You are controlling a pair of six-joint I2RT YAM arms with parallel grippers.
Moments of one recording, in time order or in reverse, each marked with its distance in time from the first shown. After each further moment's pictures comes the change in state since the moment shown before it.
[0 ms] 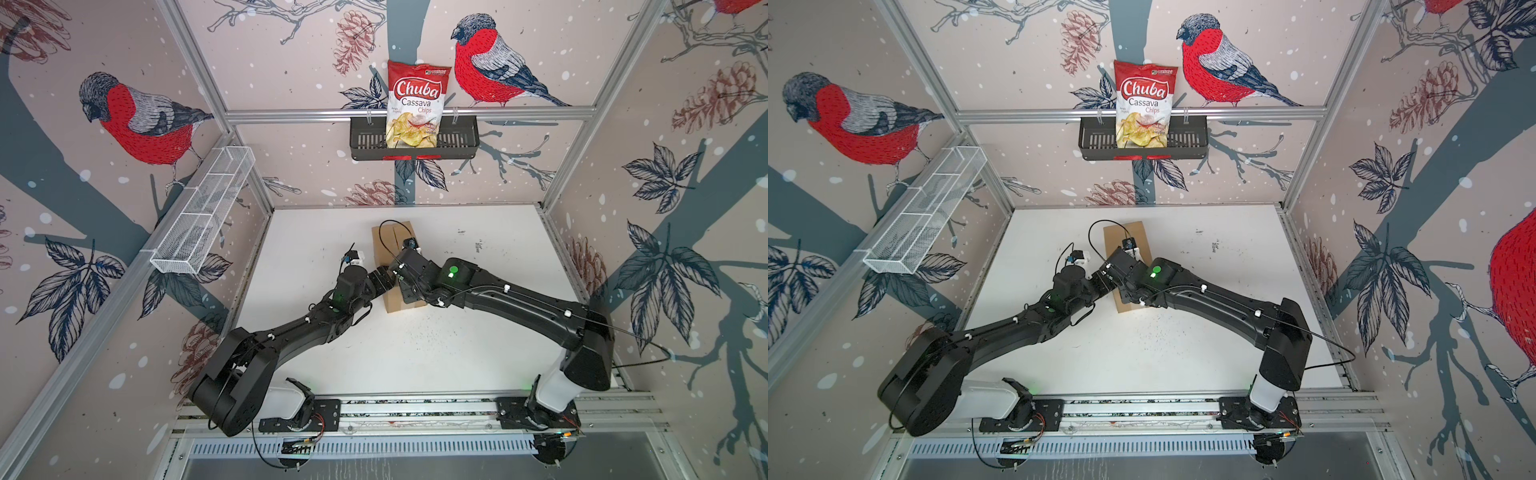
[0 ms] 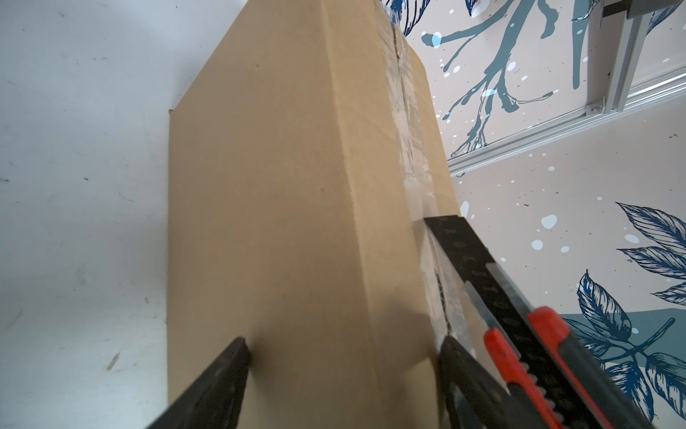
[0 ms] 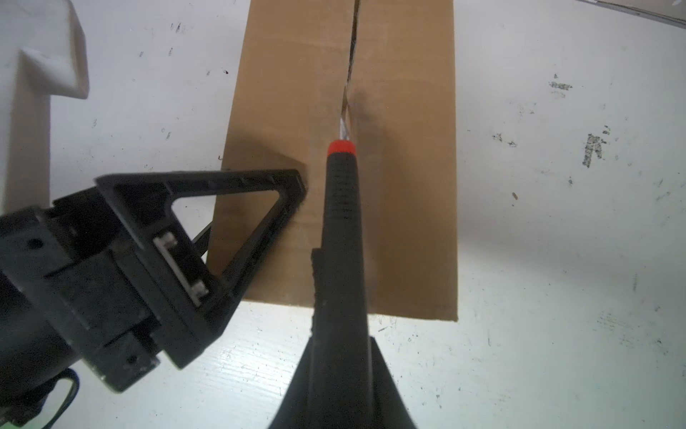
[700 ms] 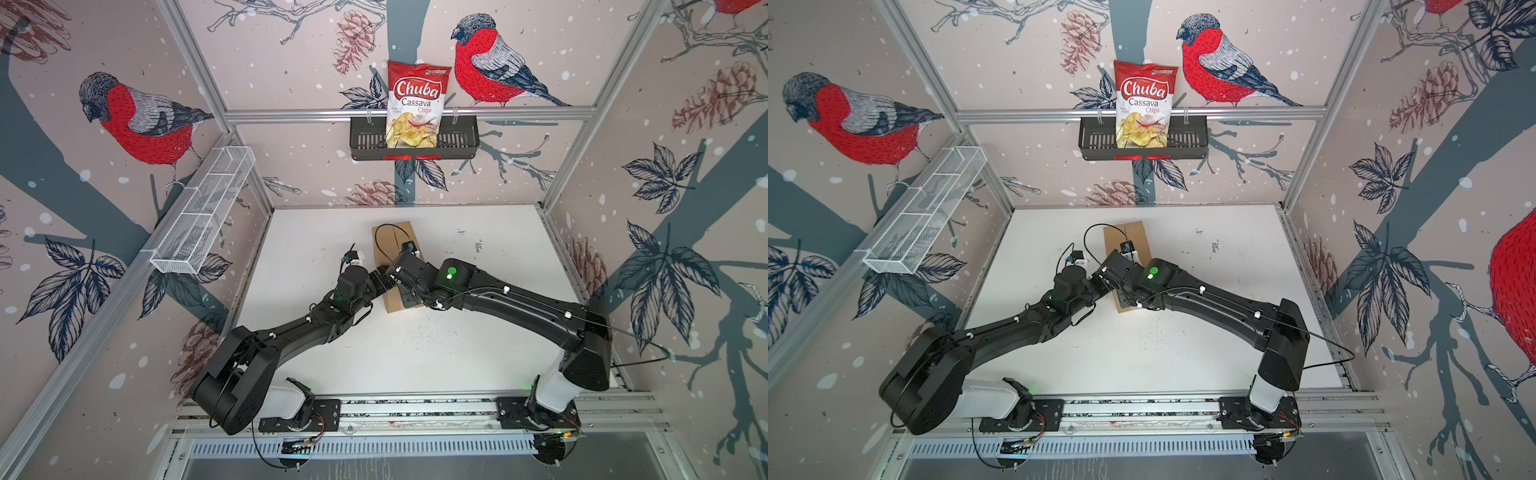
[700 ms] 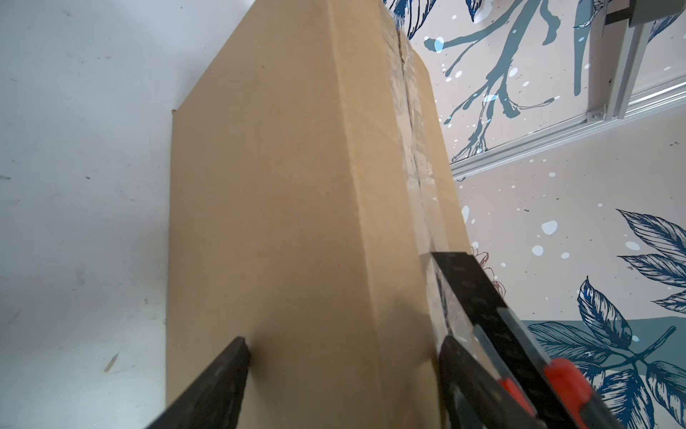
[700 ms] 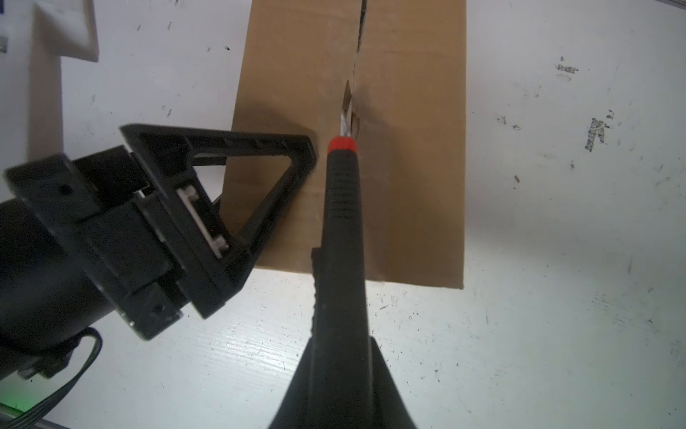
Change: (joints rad) left arm -0.005 0.009 0.000 0.008 -0.013 -0.016; right arm 0.032 0.011 0.040 -0.081 -0.009 0.030
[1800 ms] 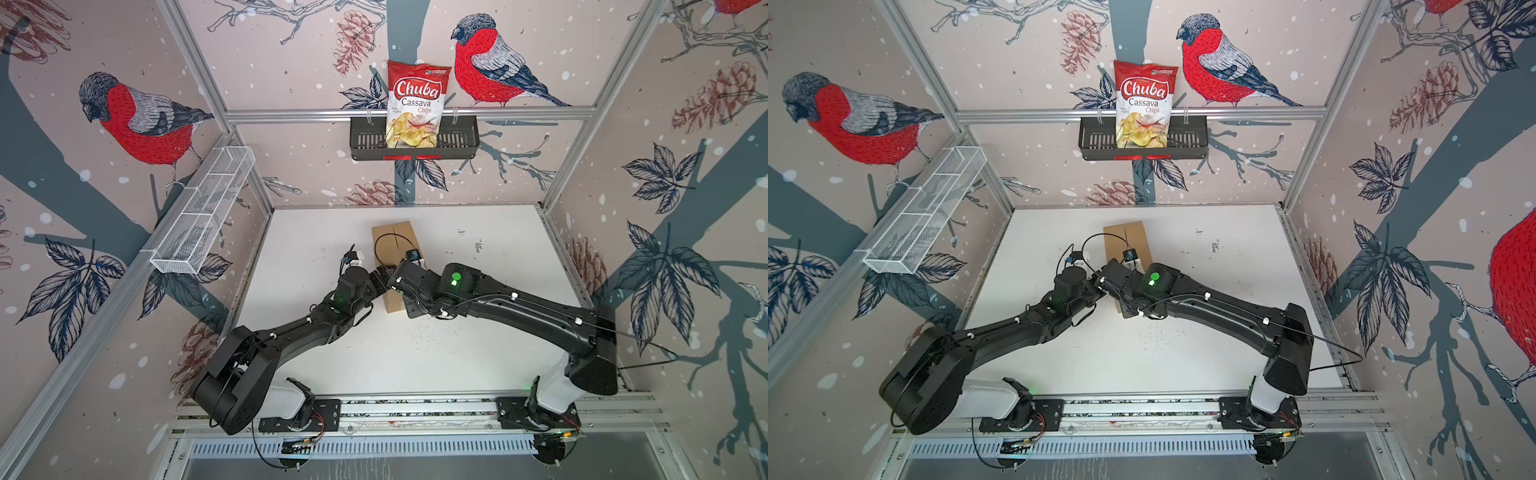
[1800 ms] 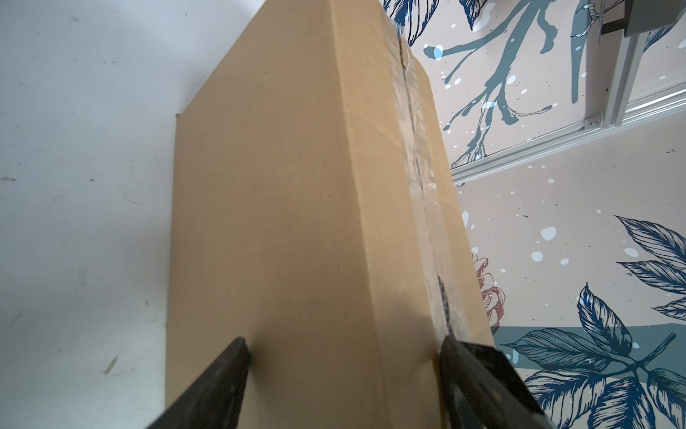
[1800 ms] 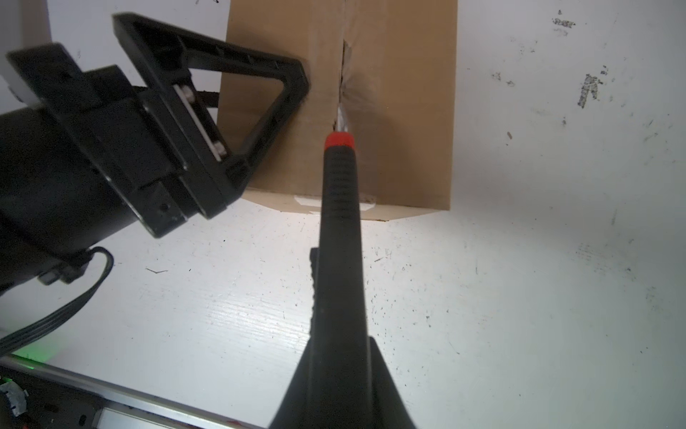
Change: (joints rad) left arm -0.005 -0.001 -0.009 0.019 -0.022 -0.009; right arm 0.053 -0.040 0.018 -0.148 -0.001 0.099
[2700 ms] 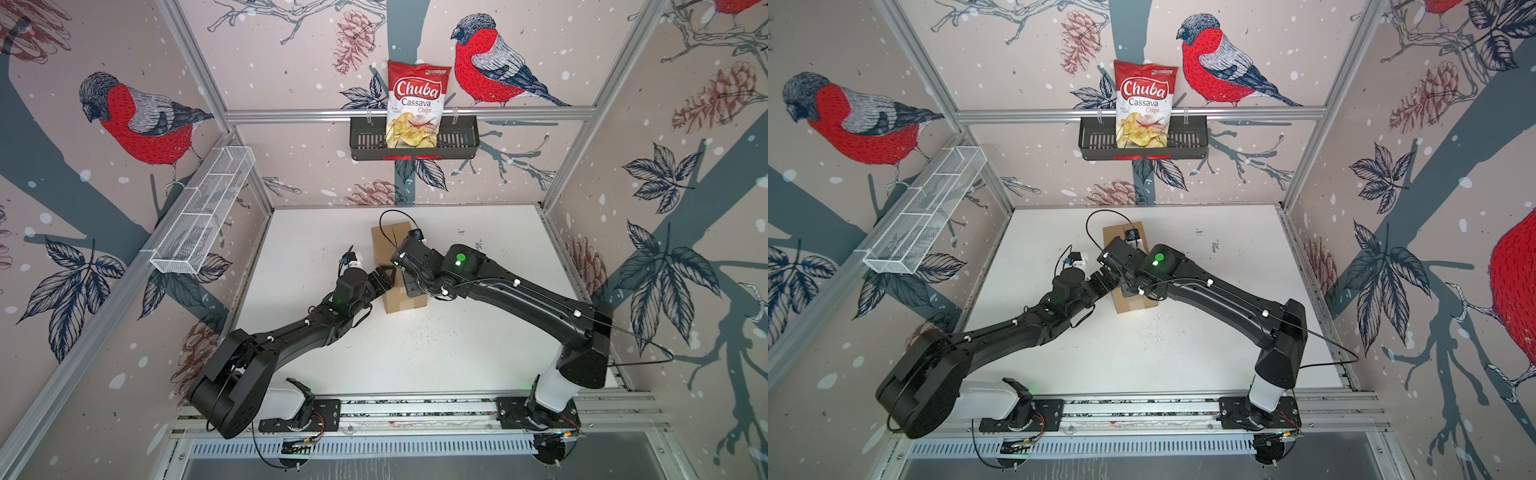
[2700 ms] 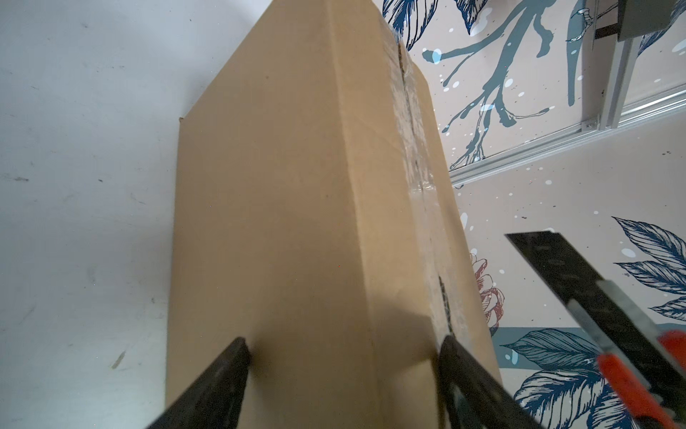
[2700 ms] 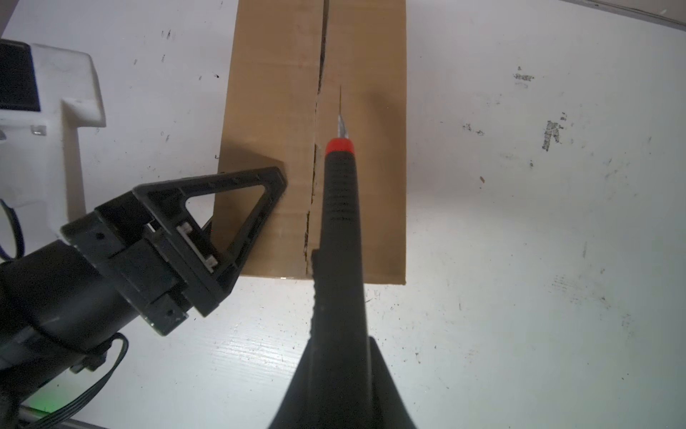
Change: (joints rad) left arm -0.002 -0.021 -0.015 -0.001 -0.005 0.000; right arm -0.086 0.062 0.152 -0.006 0.019 -0.081
